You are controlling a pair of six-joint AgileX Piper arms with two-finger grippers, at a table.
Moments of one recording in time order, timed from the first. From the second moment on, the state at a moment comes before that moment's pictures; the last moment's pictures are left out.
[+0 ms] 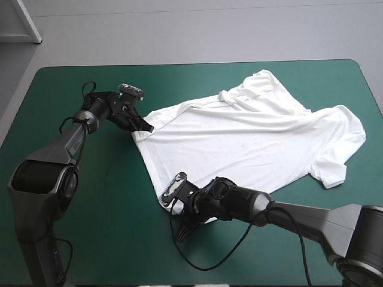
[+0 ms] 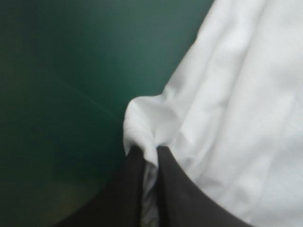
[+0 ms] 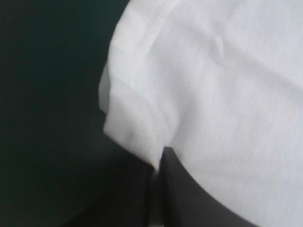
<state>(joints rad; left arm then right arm) -0.17 2.05 -1.61 -0.17 0.75 0.41 1.03 1.69 -1.07 -0.01 0.54 0.00</state>
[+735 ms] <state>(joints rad) -0.17 1.76 -2.25 -0.23 1.00 0.29 0.89 1.36 -1.61 -0.81 0.81 0.47</state>
